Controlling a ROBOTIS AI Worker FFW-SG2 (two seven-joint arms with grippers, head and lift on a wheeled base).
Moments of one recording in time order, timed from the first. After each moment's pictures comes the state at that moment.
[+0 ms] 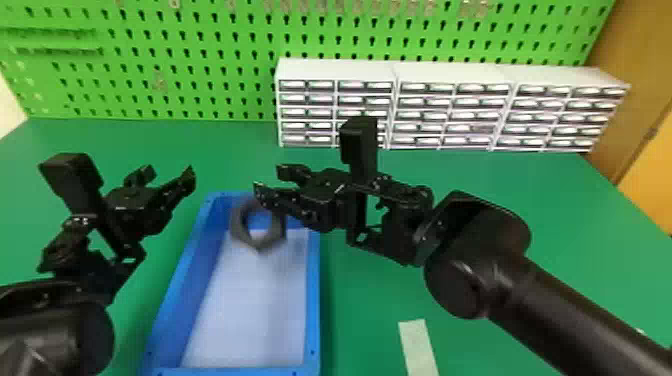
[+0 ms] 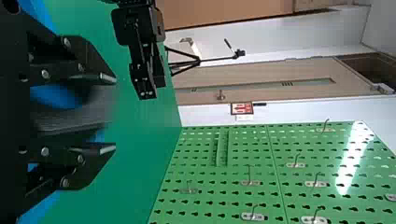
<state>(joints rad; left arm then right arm) -0.07 0.08 0.18 -1.69 0.21 0.24 -0.33 -0.60 -0.39 0.87 -1.59 -0.73 0.23 0.20</state>
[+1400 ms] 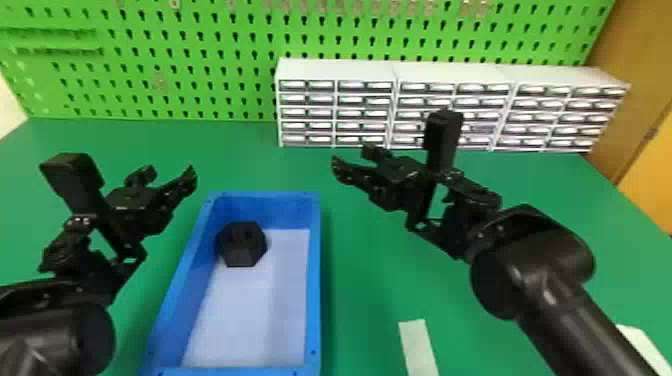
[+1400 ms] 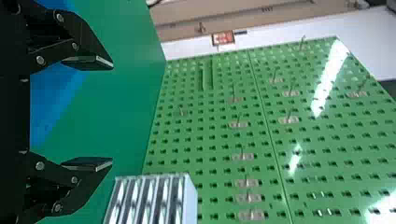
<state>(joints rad) -0.07 0.08 0.18 -1.69 0.21 0.24 -0.33 -0.36 -0.29 0.41 -1.61 -0.52 0.31 0.25</state>
